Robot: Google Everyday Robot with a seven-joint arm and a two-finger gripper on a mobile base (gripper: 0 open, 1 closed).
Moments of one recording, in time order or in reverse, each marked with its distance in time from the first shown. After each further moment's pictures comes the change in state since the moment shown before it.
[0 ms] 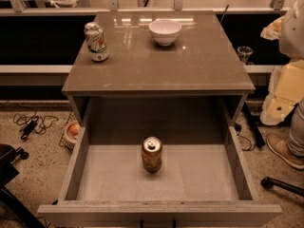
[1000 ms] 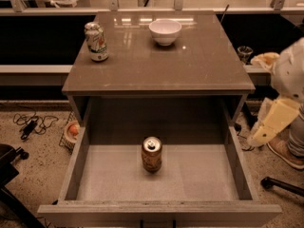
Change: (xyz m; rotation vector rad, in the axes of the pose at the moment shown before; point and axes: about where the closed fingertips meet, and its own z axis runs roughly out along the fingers) arm 0.013 0.012 0.061 0.004 -0.190 0.002
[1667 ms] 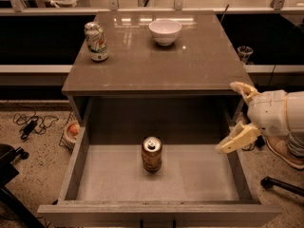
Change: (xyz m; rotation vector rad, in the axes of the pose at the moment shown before) arm 0.005 -0.003 0.103 0.050 -0.497 0.080
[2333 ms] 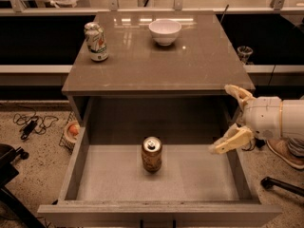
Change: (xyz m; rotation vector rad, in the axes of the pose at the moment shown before) arm -0.006 0.004 0.015 -0.003 -0.159 0.049
